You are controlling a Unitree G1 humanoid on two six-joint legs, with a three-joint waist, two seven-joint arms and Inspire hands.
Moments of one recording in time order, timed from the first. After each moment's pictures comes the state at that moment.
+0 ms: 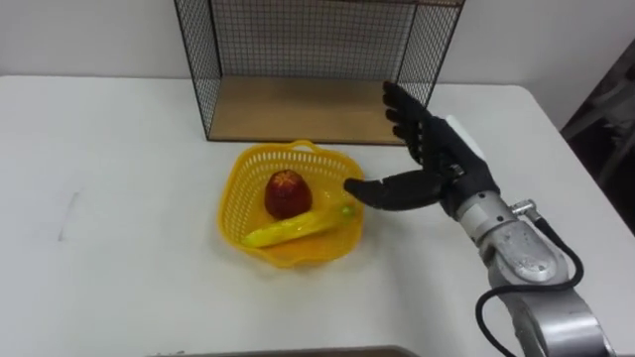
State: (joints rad) left arm 0.27 0.22 0.09 1.10 0.26 0.08 0.11; right arm -0.01 -0.30 0.06 -0.10 0.16 0.06 0.14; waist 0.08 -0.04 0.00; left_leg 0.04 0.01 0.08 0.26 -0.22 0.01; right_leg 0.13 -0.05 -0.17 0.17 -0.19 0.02
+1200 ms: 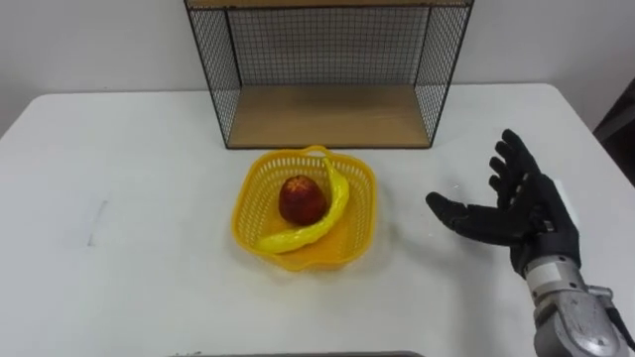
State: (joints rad) left arm 0.34 0.21 0.49 0.28 -0.33 -0.05 0.92; right arm 0.24 -0.33 -0.03 -0.11 0.33 0.04 -0.12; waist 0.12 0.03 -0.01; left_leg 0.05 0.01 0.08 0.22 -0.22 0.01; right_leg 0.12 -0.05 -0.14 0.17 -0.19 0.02
